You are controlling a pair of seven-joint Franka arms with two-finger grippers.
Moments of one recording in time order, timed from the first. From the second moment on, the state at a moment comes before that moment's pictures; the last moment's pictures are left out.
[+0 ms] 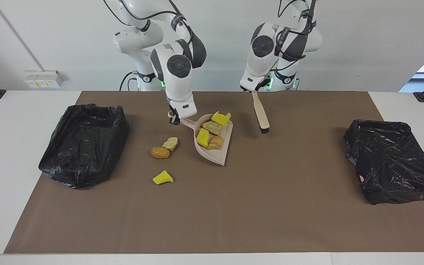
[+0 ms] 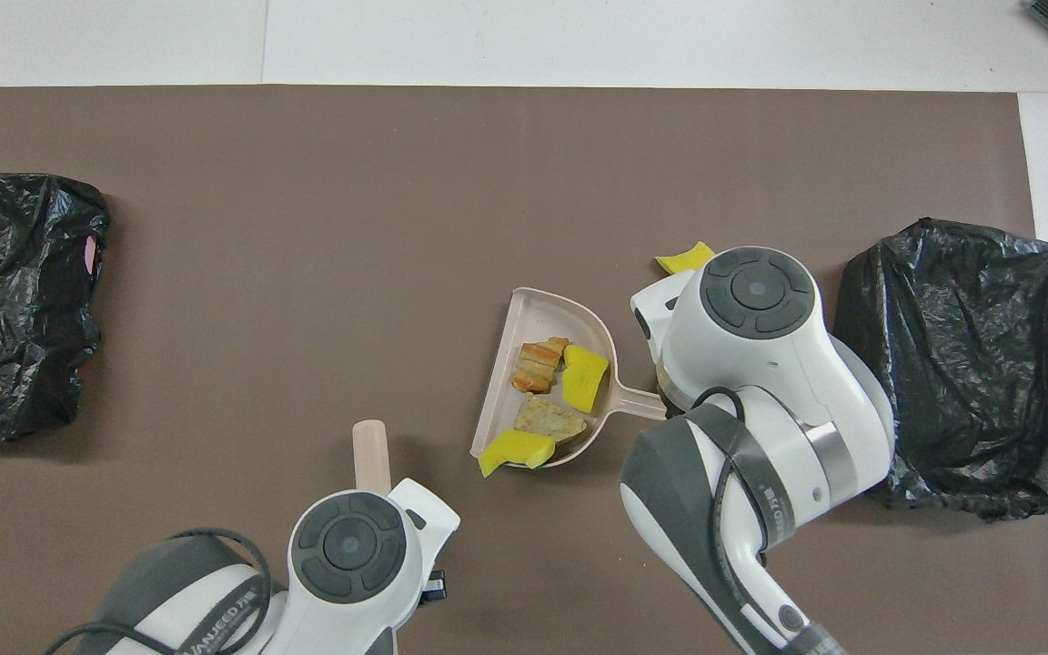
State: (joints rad) left arm -0.25 -0.31 -0.51 -2.37 -0.26 1.74 -0.68; right arm 0.44 0.08 -0.02 -1.93 -0.01 1.80 -0.78
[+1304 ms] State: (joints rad) left arm -0.36 -0.51 -0.73 -2.65 -0.58 2.03 -0.69; right arm -0.20 -0.04 -0.04 -1.82 0.14 1.61 -1.43
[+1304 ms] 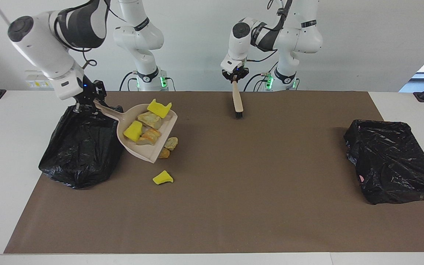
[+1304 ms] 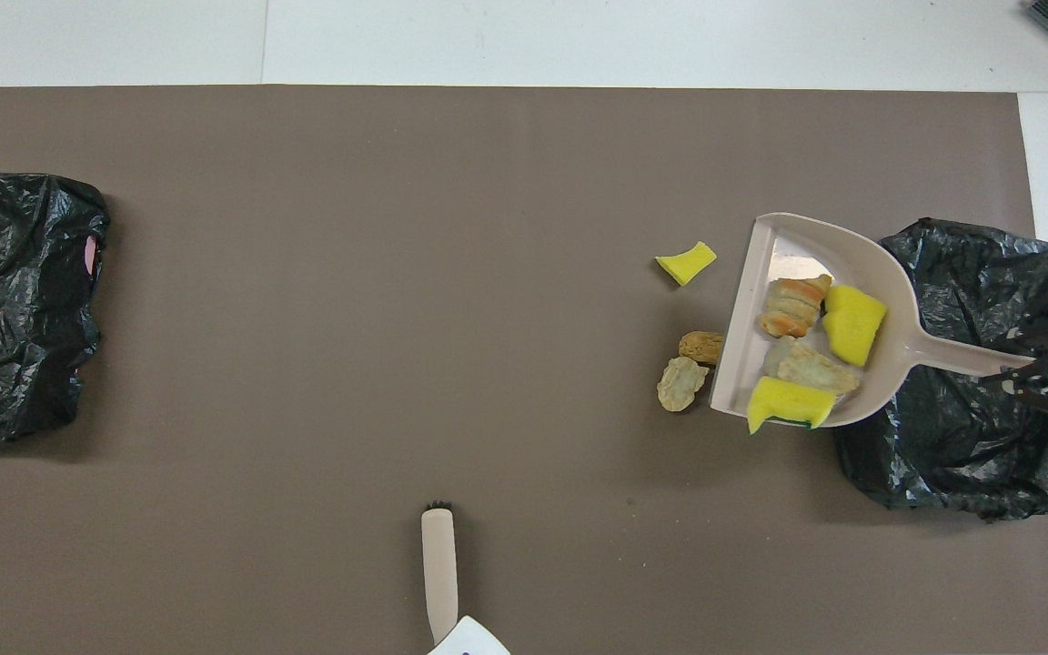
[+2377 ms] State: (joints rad) left arm -0.35 -0.49 -0.72 -2.65 -0.60 2.03 -0.68; right arm -0.37 0.06 -0.16 -1.61 -0.23 1.71 -1.78
